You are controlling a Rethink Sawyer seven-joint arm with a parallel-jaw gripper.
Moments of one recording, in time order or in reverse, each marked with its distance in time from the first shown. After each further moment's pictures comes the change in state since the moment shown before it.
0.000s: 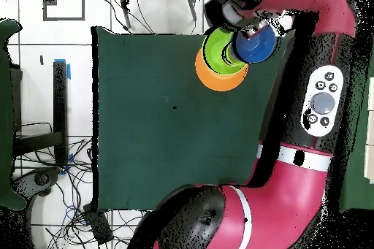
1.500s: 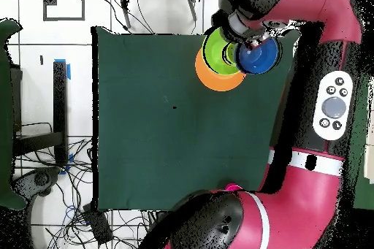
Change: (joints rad) arm -0.046 -0.030 0.010 0.119 0.009 -0.001 0.000
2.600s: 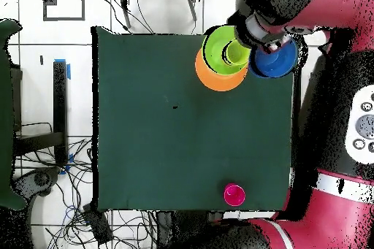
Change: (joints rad) arm -0.063 -0.127 0.011 0.128 0.001 -0.042 0.000
